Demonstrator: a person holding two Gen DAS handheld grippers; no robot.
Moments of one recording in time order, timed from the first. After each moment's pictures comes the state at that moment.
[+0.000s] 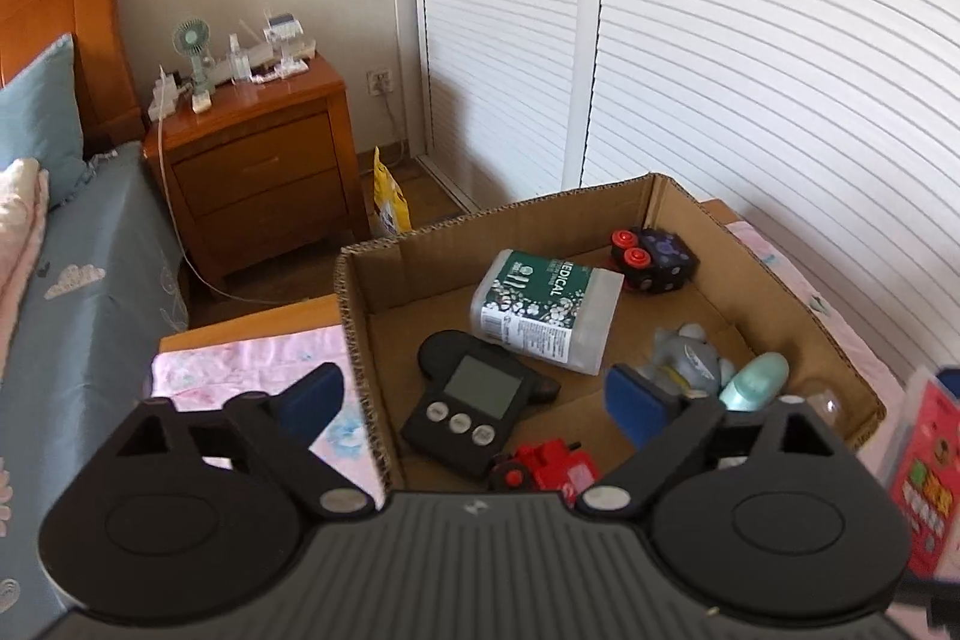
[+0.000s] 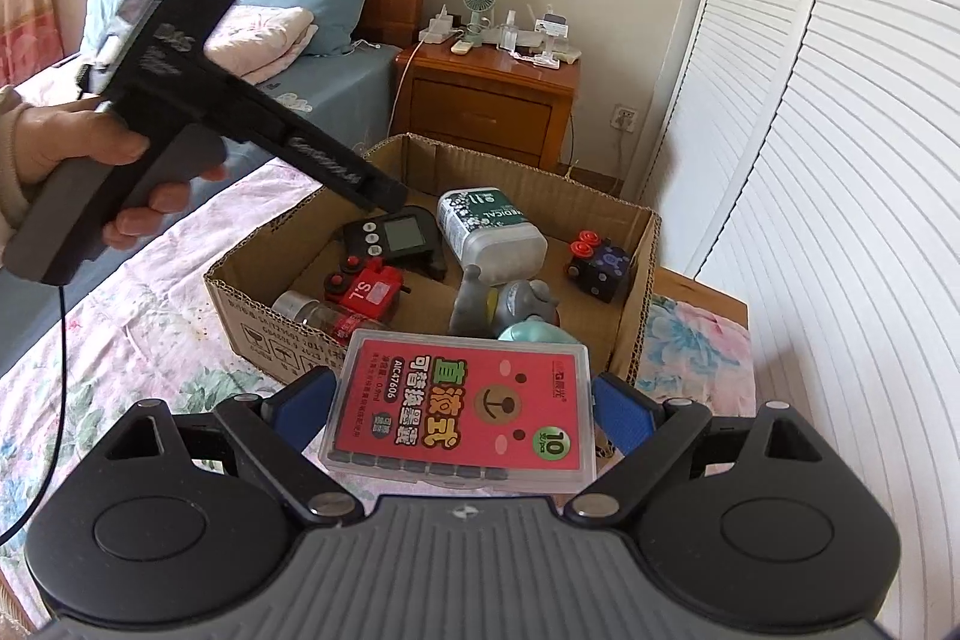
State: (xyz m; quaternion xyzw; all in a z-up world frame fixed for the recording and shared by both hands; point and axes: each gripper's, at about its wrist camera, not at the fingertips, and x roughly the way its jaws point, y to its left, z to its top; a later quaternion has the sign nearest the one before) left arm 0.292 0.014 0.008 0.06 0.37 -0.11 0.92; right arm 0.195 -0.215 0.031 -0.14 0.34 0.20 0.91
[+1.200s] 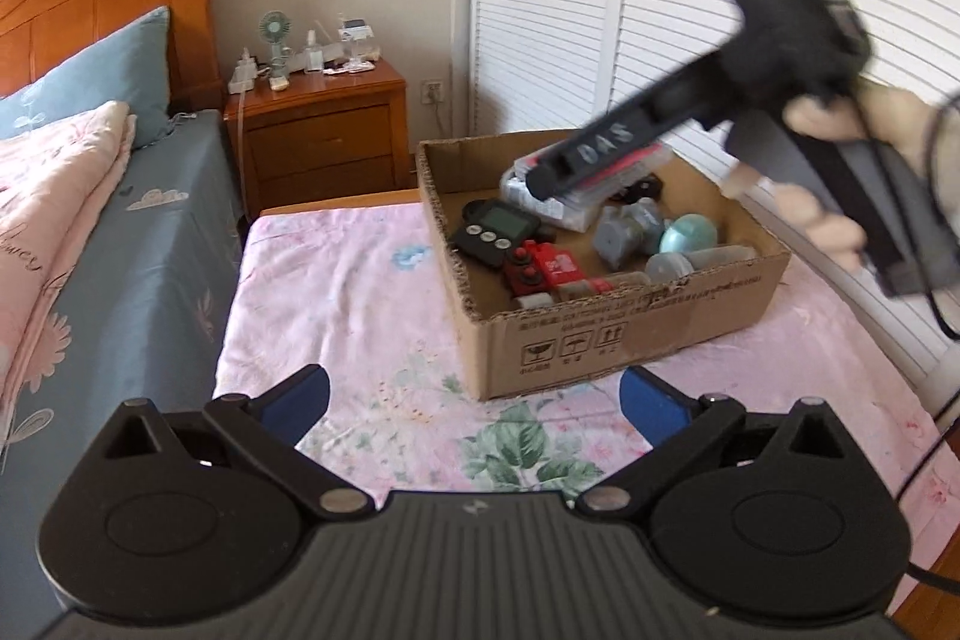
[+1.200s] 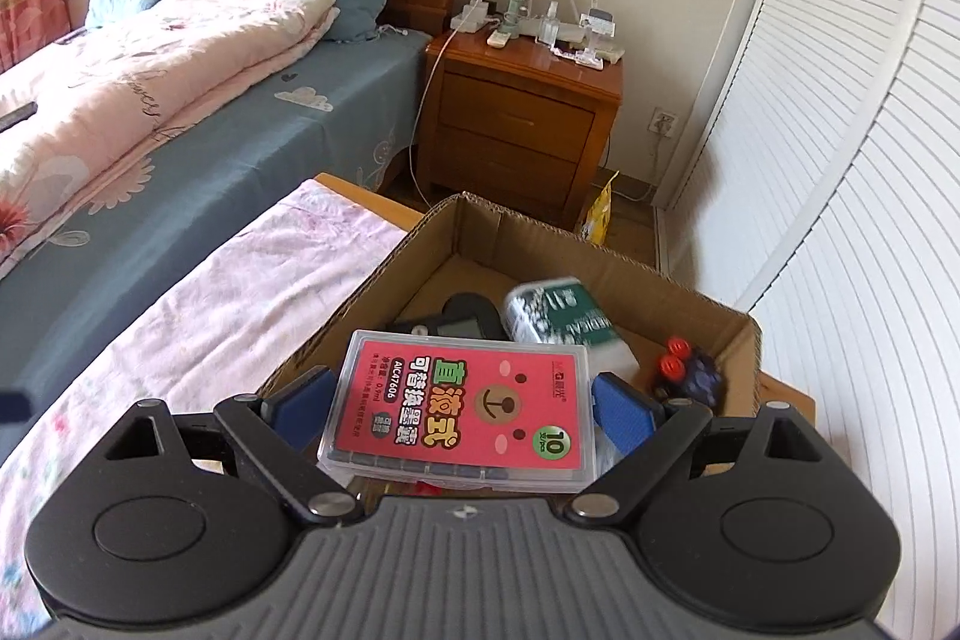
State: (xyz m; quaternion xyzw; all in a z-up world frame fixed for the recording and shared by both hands) left arm 0.122 0.054 -0.002 0.02 0.34 -0.07 0.94; right arm 0.299 -0.113 0.036 -0.16 0.37 0.21 0.89
